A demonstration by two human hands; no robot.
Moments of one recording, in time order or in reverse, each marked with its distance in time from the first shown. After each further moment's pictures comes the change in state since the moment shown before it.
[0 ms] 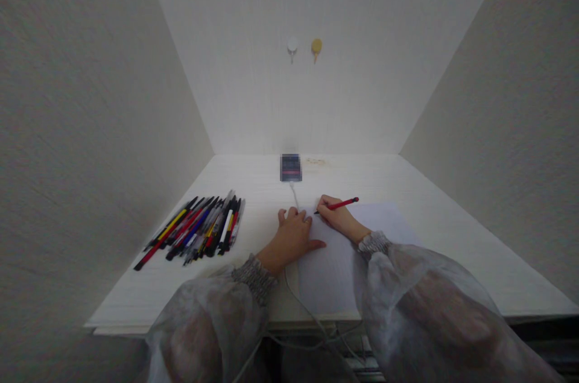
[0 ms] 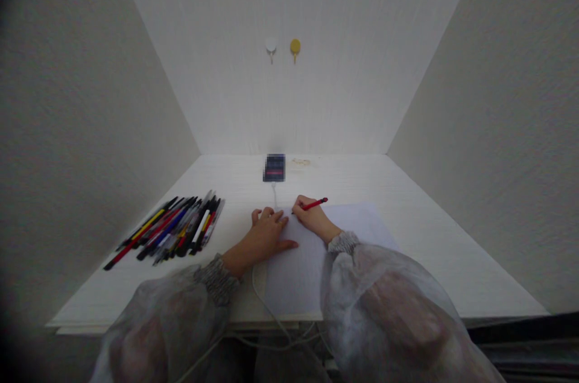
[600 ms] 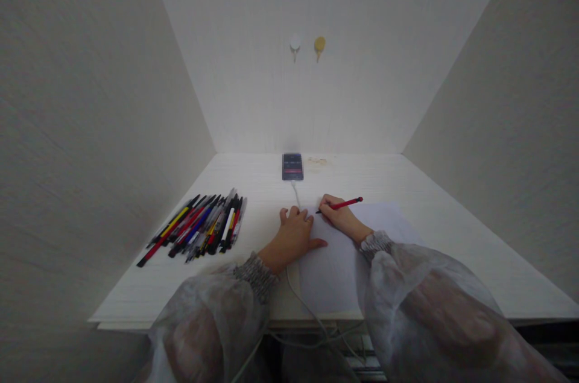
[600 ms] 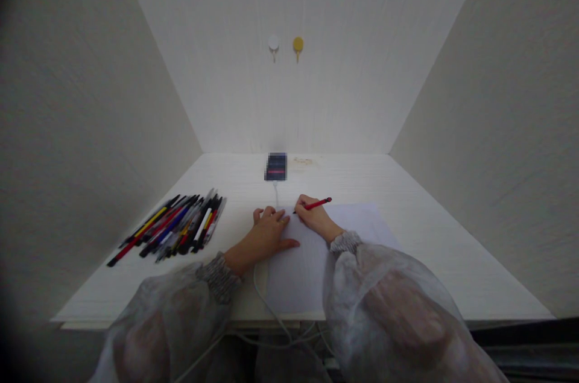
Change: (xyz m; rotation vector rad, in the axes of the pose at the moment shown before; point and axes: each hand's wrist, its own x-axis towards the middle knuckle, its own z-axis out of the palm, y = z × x) left_hand 0.000 0.000 -0.003 0.004 -0.055 -0.021; right_hand -0.003 -0.002 0.000 0.044 -0.035 0.018
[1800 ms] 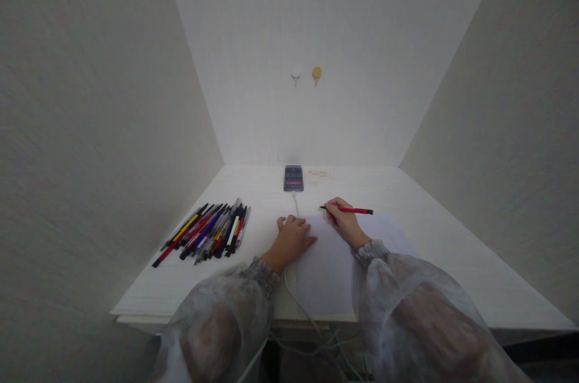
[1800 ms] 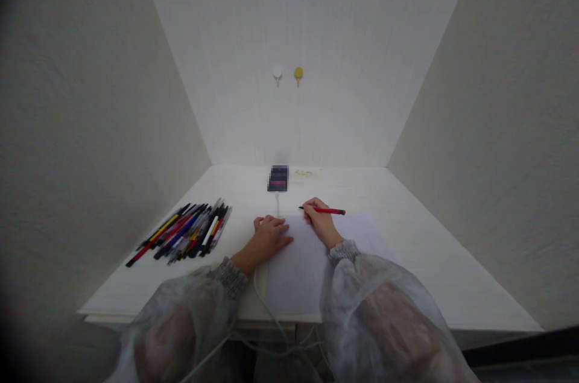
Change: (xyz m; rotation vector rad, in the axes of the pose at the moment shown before) left_hand 0.000 -0.004 0.008 -0.091 0.107 -0.057; right_hand 0.000 0.007 -0.014 0.317 0.204 0.055
